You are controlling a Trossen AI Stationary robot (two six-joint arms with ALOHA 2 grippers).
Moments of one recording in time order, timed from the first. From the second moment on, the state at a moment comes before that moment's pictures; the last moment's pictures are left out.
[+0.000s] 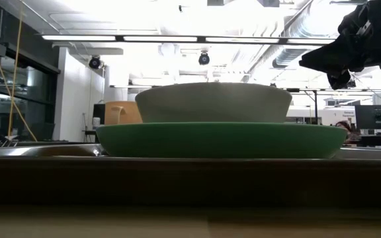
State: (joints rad) left arm -0.31 1.77 1.95 -1.28 -0.45 -0.12; right arm 0.01 0.20 0.08 0.08 0.23 0.26
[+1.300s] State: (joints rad) left arm -0.31 1.15 0.97 -0.52 -0.37 -0.17; right arm 0.01 0.19 0.08 0.14 0.28 0.27
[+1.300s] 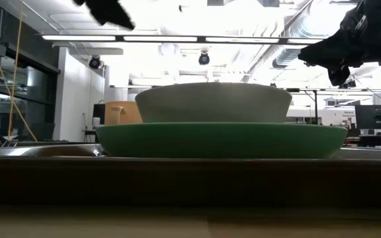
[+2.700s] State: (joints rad) left arm -0.31 0.45 0.30 -0.12 -0.35 -0.17; right arm 0.01 0.19 0.08 0.15 0.28 0.34
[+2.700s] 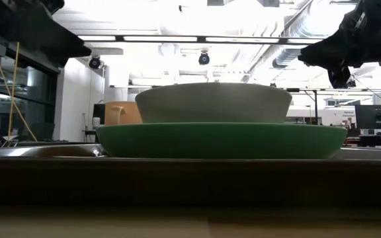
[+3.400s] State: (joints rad) left arm -0.31 0.24 0.30 -0.34 -0.35 -0.17; right arm 0.01 0.19 0.18 0.01 0.30 0.34
